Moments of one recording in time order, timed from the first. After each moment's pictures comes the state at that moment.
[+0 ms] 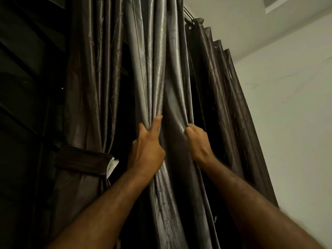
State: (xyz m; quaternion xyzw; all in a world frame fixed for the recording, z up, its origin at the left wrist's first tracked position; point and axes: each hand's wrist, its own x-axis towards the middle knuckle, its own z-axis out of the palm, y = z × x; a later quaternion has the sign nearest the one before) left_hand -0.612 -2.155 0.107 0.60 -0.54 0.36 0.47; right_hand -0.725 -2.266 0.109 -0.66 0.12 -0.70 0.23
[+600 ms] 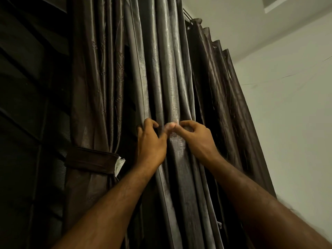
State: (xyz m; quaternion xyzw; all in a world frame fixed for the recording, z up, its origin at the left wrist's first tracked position) left_hand -0.626 -2.174 0.118 0.53 -0.53 0.23 0.62; right_hand -0.747 -2.247 0.111 -0.71 0.13 -0.67 0.20
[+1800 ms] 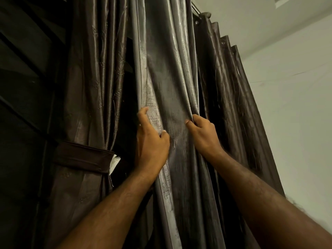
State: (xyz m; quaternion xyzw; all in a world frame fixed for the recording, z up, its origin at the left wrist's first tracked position) left_hand -0.610 -2.168 0.108 0.46 -0.52 0.28 0.67; right_hand -0.721 -2.266 0.125 -0.69 0.14 -0.70 0.15
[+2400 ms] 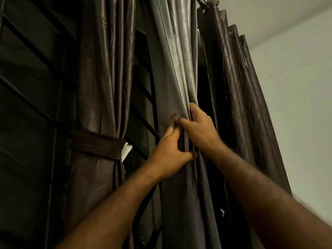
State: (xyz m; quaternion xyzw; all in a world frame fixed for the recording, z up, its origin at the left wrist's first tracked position) left_hand -0.599 -2.161 0.080 0.50 -0.73 0.09 0.46; right_hand -0.708 -2.225 0.112 -0.72 0.07 -0.66 0.19
